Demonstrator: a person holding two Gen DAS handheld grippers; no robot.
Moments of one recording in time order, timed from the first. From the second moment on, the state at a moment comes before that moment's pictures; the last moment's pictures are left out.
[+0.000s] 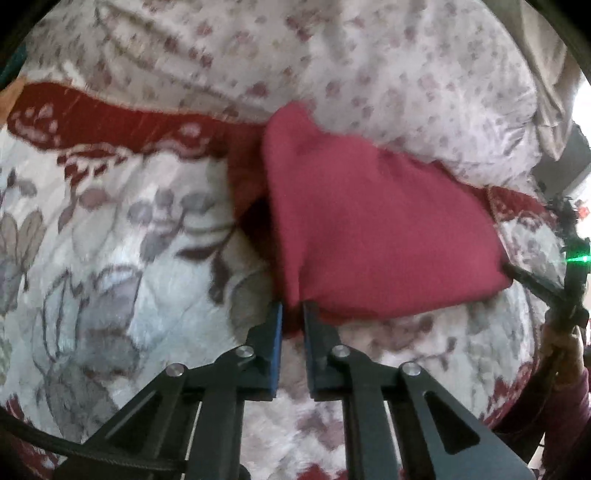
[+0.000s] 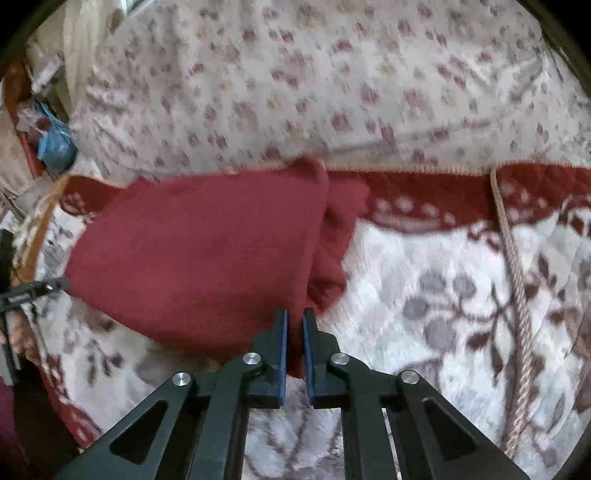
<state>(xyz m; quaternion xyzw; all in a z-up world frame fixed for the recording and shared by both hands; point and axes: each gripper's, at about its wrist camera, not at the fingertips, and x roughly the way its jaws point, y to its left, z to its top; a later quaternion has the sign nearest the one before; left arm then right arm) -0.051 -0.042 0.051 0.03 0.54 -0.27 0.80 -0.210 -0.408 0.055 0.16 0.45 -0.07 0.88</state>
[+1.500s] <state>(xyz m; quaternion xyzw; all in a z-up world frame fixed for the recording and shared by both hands) 0.005 -0.062 0.036 0.01 0.51 -0.16 0.85 0.059 -0.219 0.065 0.01 0.46 0.05 0.89</state>
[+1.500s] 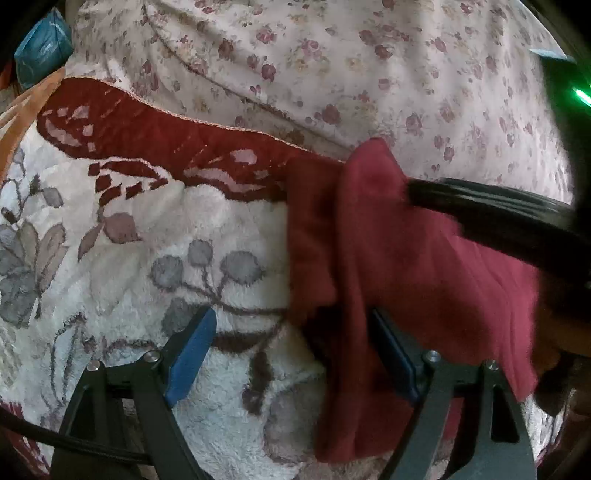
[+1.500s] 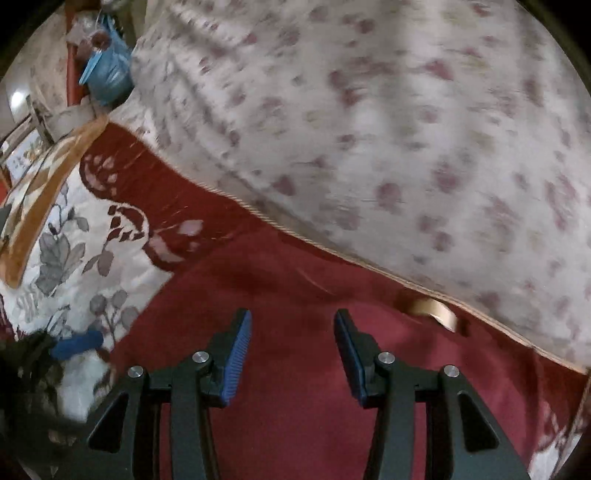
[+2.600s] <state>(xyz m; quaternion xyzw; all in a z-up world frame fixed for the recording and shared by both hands) 0.008 -0.040 0.028 -0.05 0.53 -0.15 0.83 0.122 -0.148 0.023 0.05 0.54 0.10 0.84</state>
